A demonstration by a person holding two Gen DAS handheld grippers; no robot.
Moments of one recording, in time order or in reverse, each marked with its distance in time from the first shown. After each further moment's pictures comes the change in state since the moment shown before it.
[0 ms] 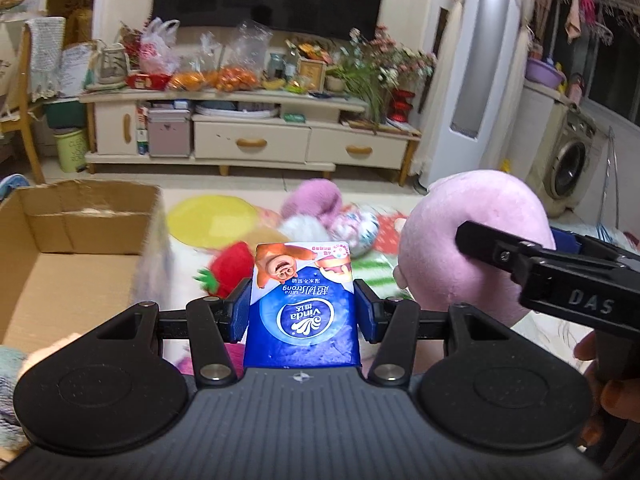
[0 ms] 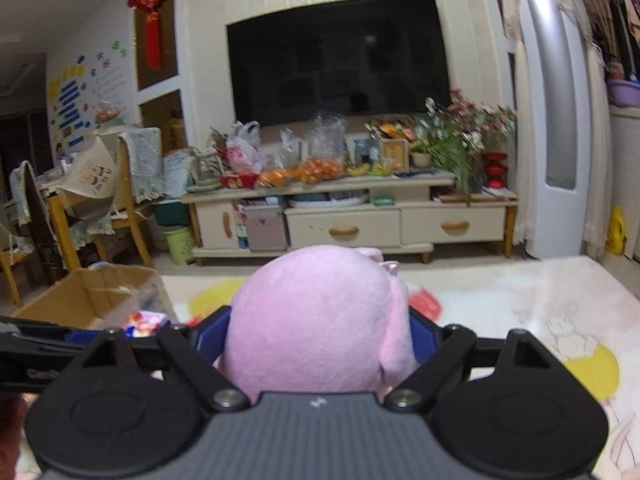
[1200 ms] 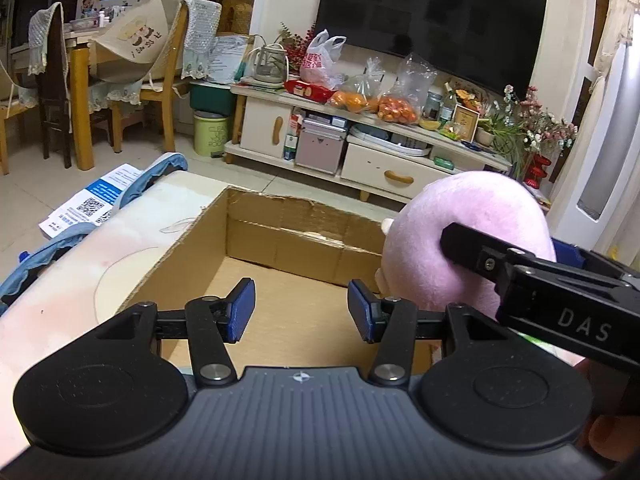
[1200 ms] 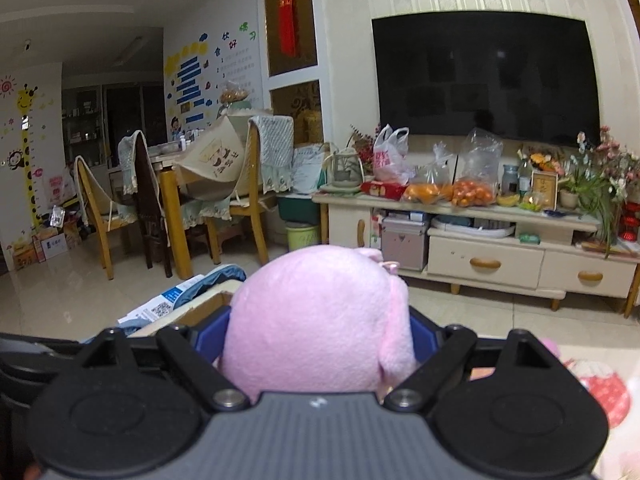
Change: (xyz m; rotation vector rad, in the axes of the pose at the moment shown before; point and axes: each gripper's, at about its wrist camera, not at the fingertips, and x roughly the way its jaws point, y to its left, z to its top) left arm -0.033 0.090 0.019 -0.262 -0.053 0.343; right arm 0.087 0.159 0.035 -0.129 0.027 0.332
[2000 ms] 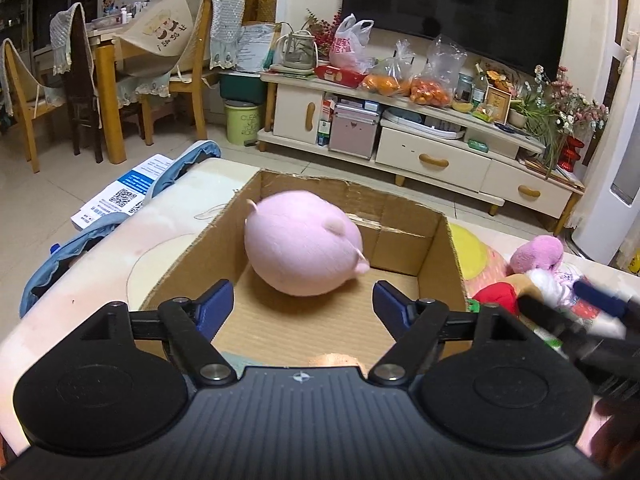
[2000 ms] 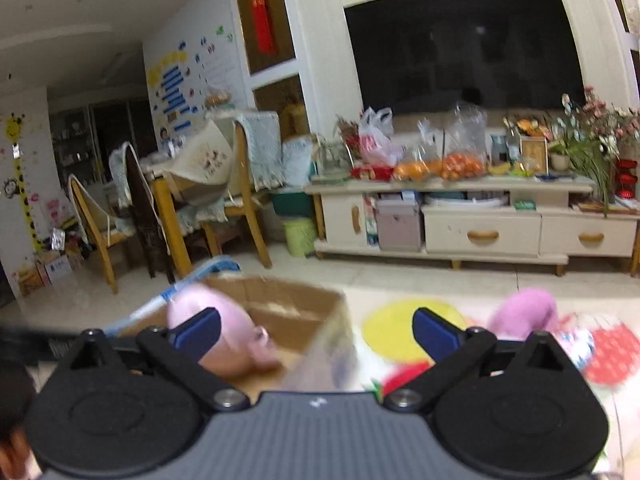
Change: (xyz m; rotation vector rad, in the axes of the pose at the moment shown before) left arm 0.008 -0.003 -0.005 0.014 0.044 0.113; right arm -0.015 -0.033 -0.035 0.069 0.048 -0.017
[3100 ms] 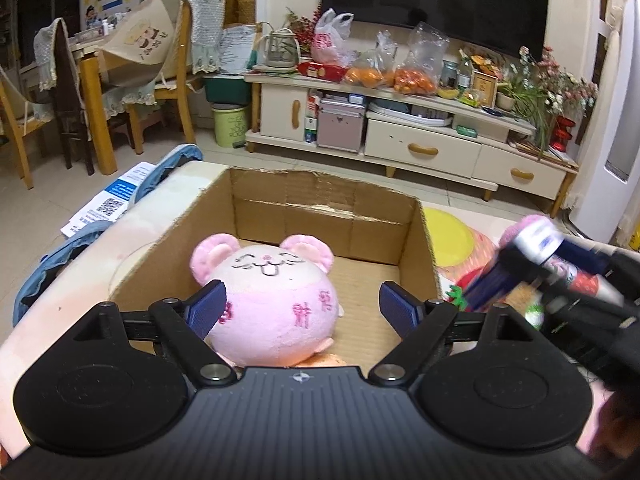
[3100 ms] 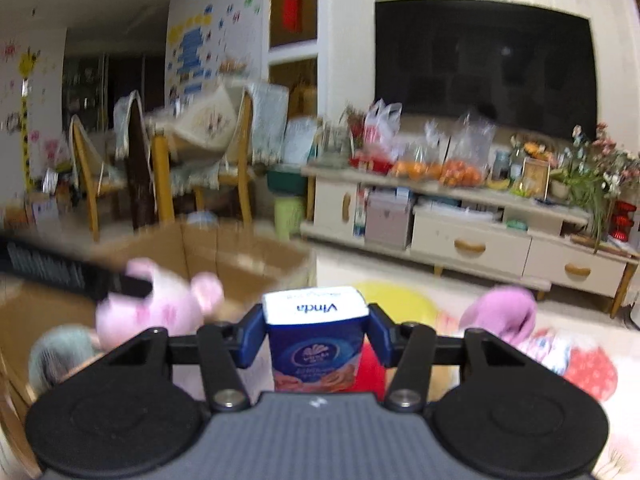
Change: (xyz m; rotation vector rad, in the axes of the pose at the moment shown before) left arm 0.012 0.014 0.005 0.070 0.003 -0.007; right arm 0.004 -0.003 -0.002 -0.142 -0.058 -0.024
